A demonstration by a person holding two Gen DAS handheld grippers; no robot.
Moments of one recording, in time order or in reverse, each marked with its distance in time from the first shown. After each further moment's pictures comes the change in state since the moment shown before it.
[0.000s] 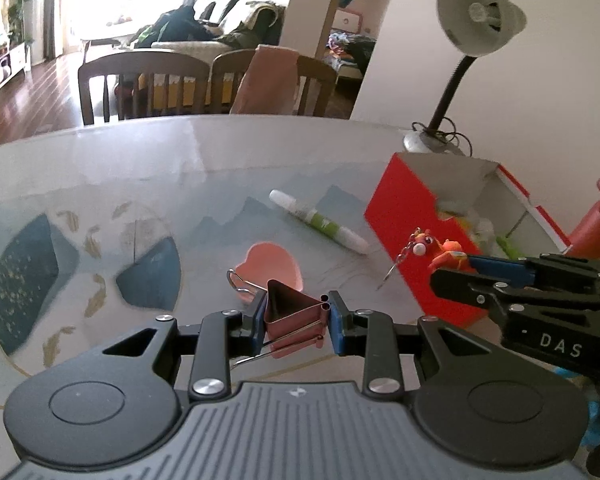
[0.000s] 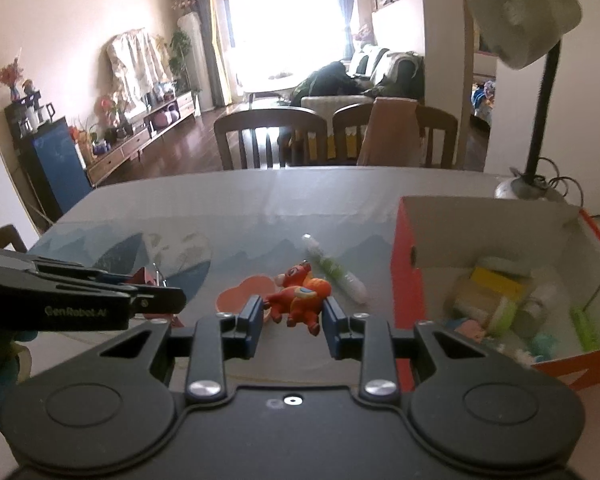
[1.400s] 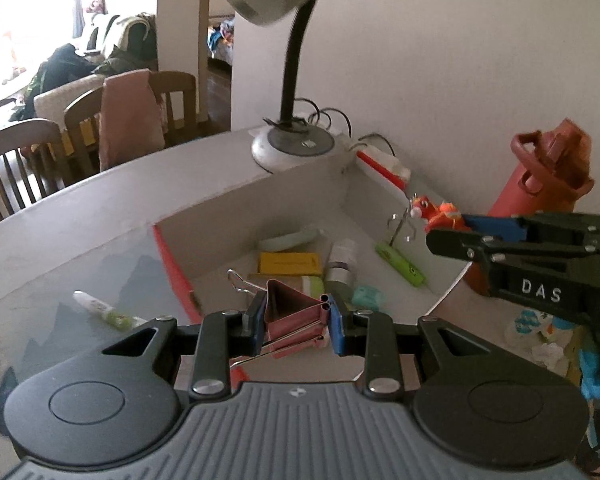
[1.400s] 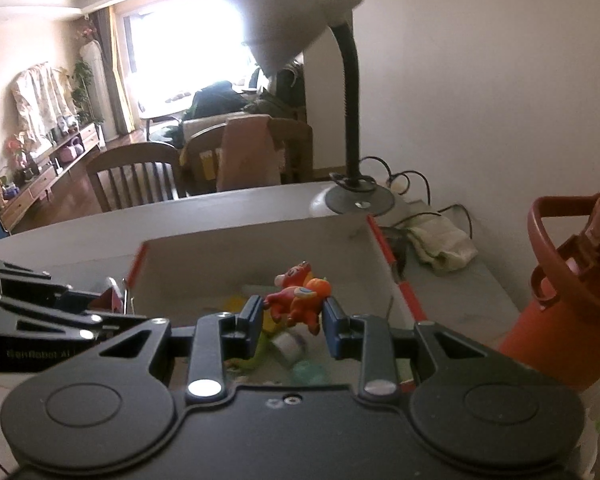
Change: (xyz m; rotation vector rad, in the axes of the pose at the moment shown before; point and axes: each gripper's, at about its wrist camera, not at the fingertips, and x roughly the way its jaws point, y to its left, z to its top) left arm 0.085 -0.209 0.071 0.287 0.073 -0.134; right arm -0.035 -0.204 0.011 0.134 -0.032 -0.252
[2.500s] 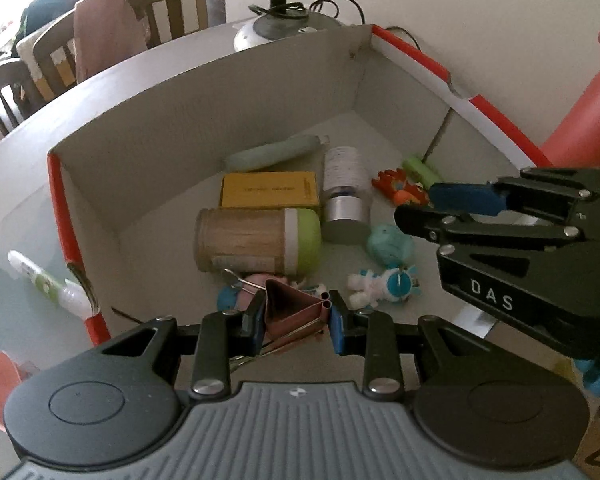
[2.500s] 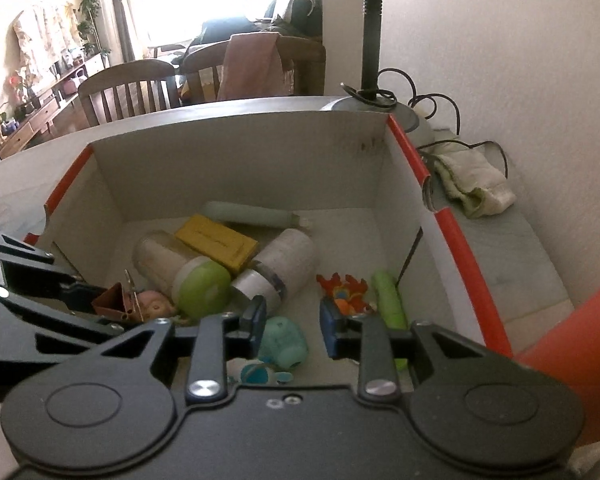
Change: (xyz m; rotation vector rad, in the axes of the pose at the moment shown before) left arm 0.115 -0.024 -0.010 0.002 0.280 0.054; right arm 0.086 -0.013 -0.032 -0.074 0.205 0.032
